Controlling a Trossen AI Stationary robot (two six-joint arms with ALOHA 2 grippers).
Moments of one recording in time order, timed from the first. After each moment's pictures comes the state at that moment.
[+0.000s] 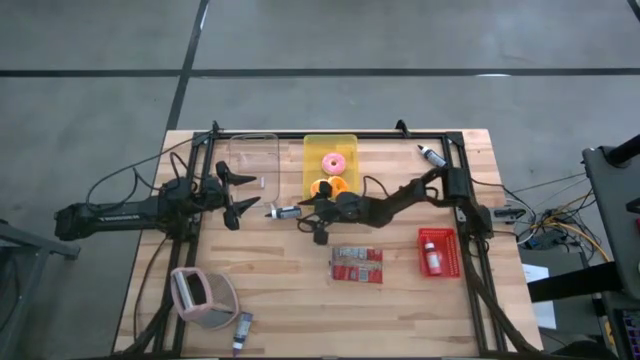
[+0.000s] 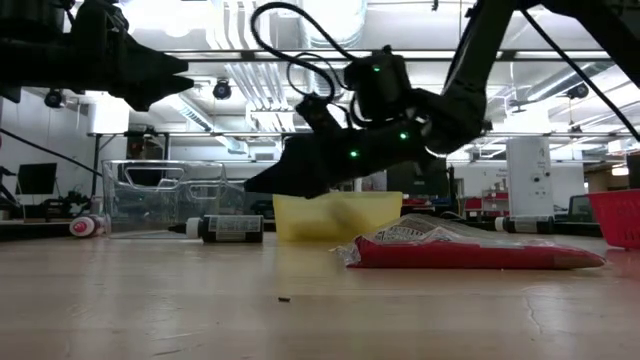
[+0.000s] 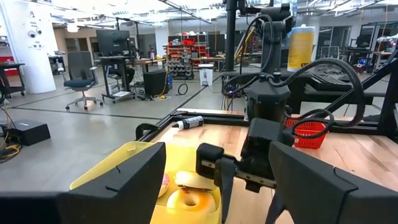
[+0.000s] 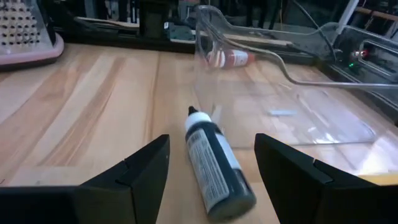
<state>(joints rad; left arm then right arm) 0.17 0.36 0.12 0.27 -0.07 0.05 -0.06 2.16 1.00 0.92 0.07 -0.08</state>
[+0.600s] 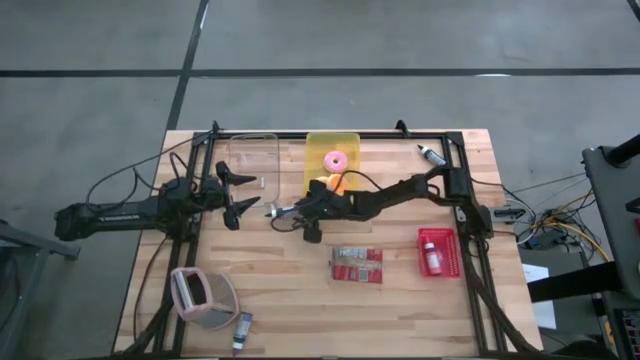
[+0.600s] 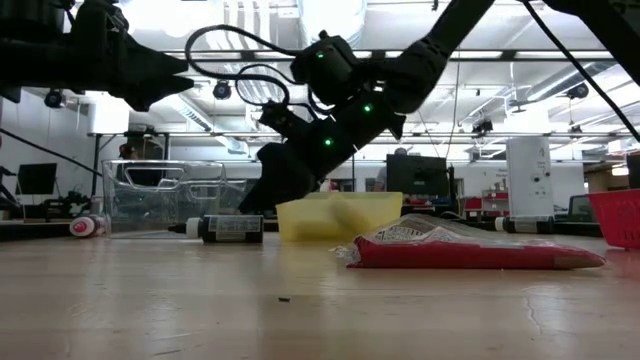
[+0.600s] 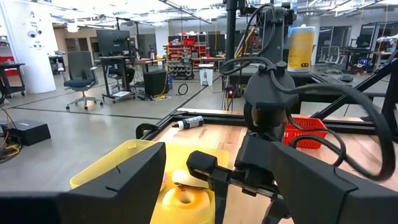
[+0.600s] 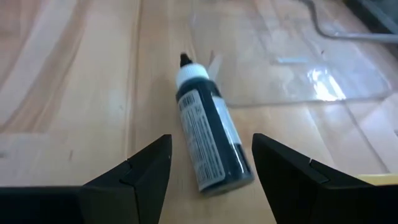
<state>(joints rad) 0.17 0.36 0.12 0.27 -0.07 0.05 -0.06 2.15 1.27 0.26 0.13 -0.06</state>
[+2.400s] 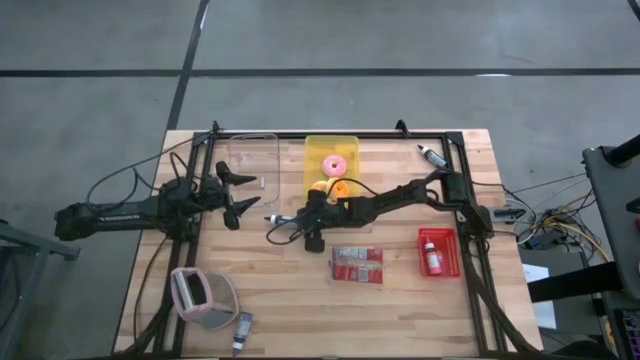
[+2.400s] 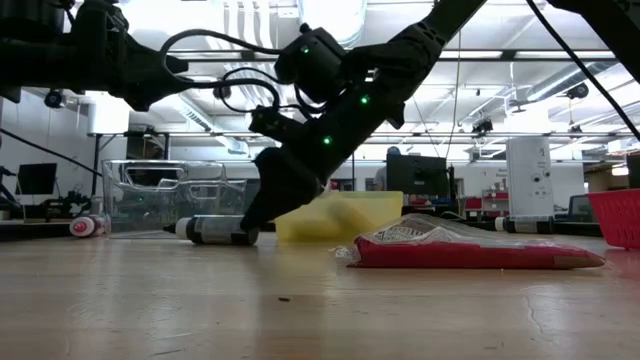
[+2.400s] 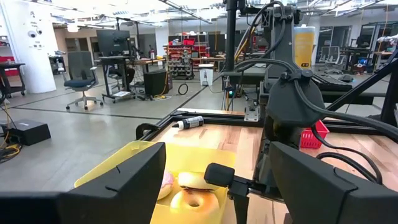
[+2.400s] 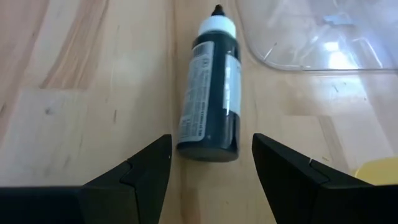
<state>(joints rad) 0.17 0.36 0.12 0.27 -0.07 0.04 0.00 2.16 1.35 0.06 0.13 -0.02</state>
